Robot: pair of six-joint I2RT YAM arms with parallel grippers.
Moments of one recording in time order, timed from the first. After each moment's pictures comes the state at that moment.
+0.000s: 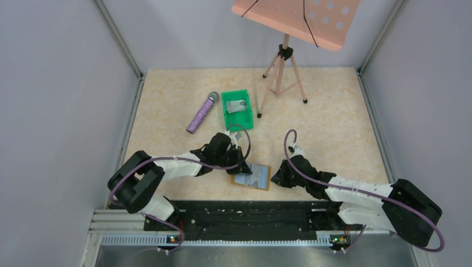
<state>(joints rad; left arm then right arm) -0.74 1.49 0.60 0.15 0.45 -0.87 0.84 1.08 0.25 0.09 0.06 0.92</state>
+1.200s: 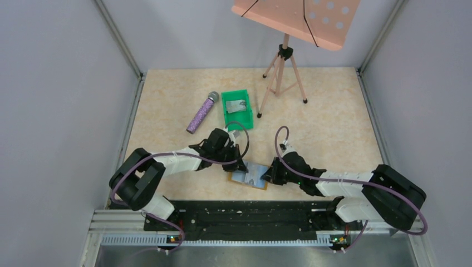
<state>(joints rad) -0.68 1.53 0.66 0.03 0.48 -0.77 0.84 1.27 0.28 0.33 -0.07 0.95</state>
